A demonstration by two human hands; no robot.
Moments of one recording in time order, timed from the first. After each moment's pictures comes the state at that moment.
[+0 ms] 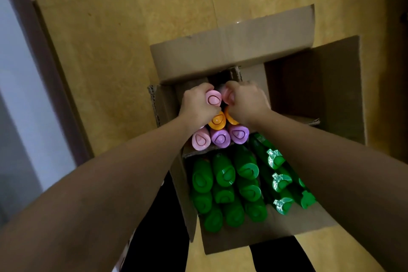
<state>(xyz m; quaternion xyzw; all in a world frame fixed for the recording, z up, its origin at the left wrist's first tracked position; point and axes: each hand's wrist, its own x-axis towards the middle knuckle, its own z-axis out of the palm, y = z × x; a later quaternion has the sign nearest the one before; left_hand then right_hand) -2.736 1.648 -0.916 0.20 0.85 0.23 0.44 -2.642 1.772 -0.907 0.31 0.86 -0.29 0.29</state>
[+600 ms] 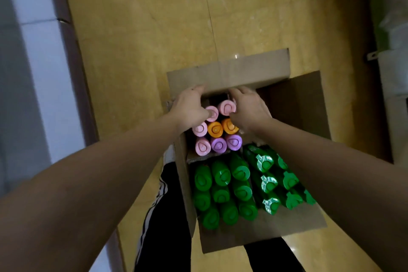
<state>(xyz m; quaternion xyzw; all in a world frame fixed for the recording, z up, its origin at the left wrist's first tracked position) -2.781 1.648 -0.814 0.28 0.84 0.15 0.44 -2.654 1.779 -0.810 0.33 0.87 -0.27 0.26</state>
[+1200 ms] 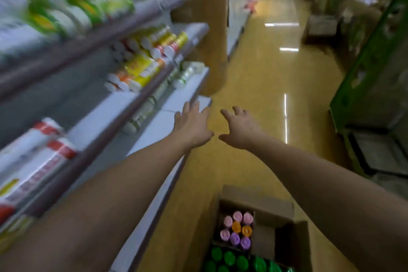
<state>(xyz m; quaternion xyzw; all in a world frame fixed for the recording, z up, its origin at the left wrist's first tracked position) -2.712 1.539 -0.231 0.21 0.98 0.02 0.01 -2.674 1.698 -0.251 0.01 0.99 -0.11 0.01</state>
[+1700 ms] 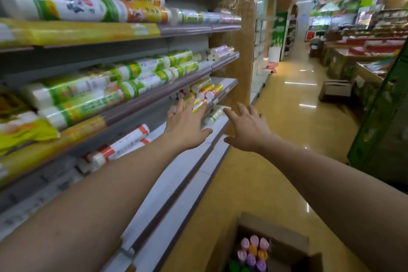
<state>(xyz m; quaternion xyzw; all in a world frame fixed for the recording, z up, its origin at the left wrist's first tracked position) -2.506 1.374 -0.061 0.15 0.98 0.01 -0.16 -2.489 1.570 -0.075 -0.07 0.99 -0.01 -0.13</state>
